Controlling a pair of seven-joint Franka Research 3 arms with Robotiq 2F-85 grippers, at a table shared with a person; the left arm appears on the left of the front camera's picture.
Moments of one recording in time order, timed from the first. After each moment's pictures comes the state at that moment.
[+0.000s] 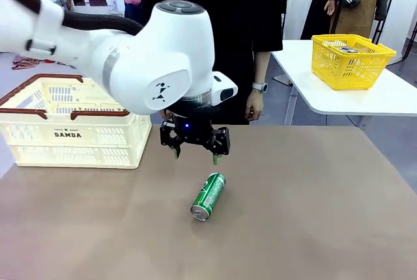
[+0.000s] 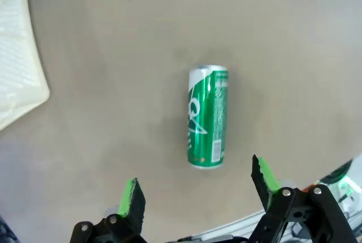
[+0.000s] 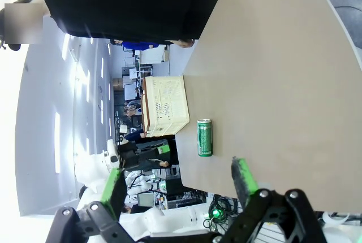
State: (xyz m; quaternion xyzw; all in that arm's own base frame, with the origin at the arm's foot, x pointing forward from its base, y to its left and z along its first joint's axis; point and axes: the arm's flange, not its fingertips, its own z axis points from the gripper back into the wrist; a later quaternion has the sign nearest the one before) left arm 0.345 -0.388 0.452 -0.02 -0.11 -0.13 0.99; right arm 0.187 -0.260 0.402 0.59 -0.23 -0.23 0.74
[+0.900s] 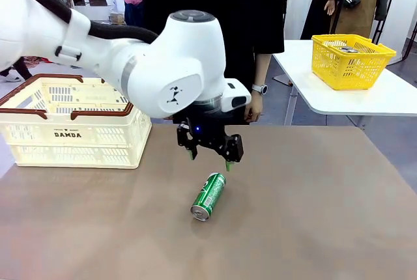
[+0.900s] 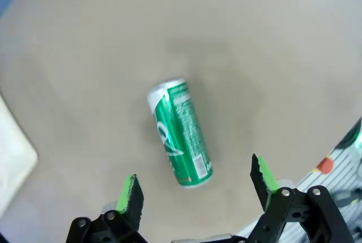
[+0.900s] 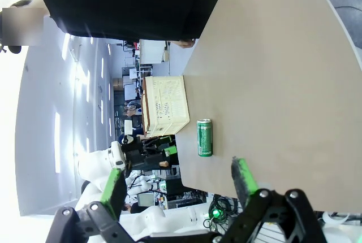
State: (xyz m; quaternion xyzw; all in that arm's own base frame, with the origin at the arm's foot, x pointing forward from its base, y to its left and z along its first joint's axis) left arm 0.350 -0.413 0.433 -0.04 -0.11 -0.31 0.94; right arm 0.187 -0.260 0.402 0.59 -0.23 -0.23 0.74
